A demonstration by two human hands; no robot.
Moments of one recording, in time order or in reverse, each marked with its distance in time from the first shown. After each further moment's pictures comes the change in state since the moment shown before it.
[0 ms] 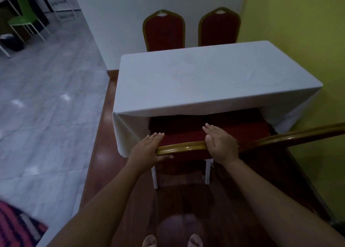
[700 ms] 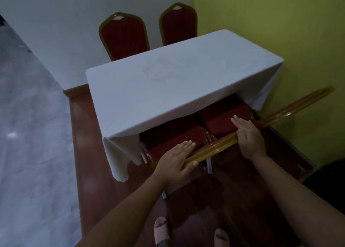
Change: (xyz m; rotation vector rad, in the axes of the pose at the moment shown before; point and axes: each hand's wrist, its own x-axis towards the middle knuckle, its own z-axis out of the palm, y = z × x) left_hand 0.036 -0.041 0.009 -0.265 -0.159 0.522; right_hand -0.005 -0.005 0.015 0.009 0.205 0.415
